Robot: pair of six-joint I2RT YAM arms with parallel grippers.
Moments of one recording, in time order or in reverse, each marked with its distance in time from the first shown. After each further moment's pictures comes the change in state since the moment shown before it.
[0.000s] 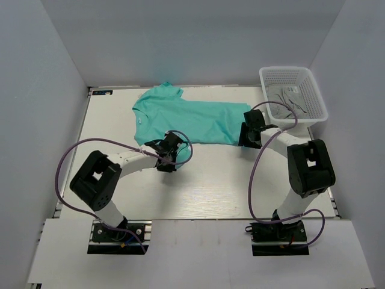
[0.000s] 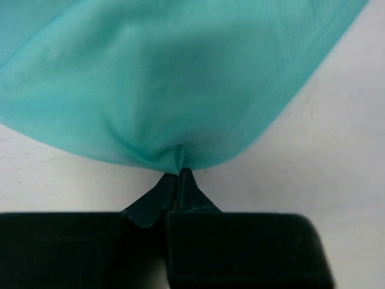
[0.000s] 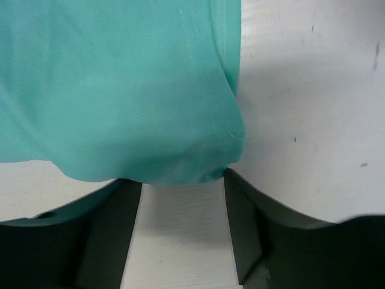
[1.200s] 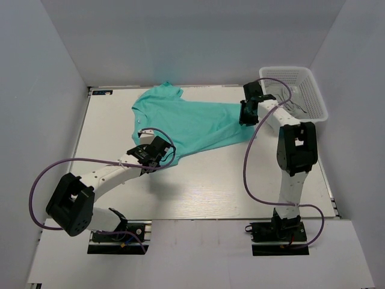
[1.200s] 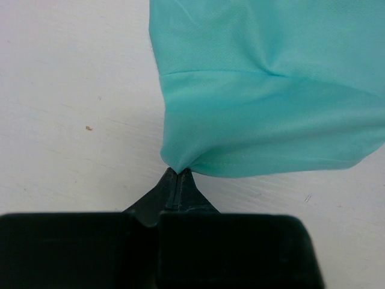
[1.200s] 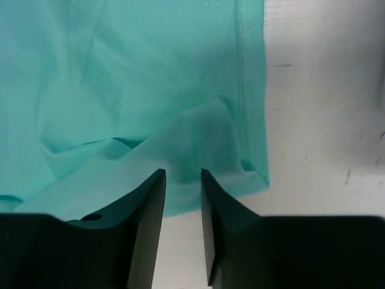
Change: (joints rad) left arm 0.021 -0.272 -0.090 -0.138 -0.443 -0.237; right arm -0.061 0.311 0.607 -0.323 -0.103 -0.084
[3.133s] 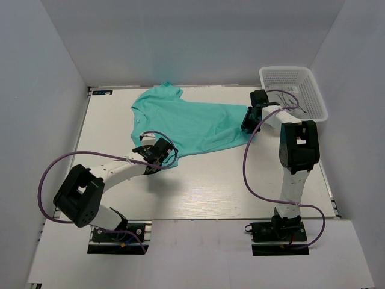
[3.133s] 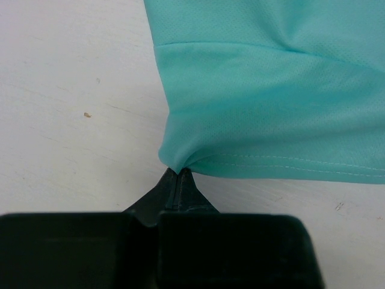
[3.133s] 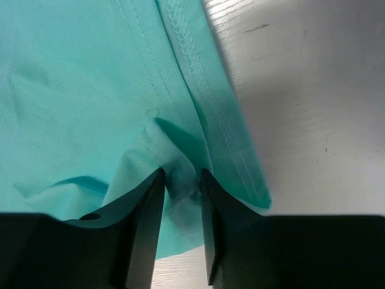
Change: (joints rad) left arm 0.000 0.092 0.000 -0.029 0.003 -0.035; right arm -0.069 0.025 -0.123 0.094 -0.067 0.230
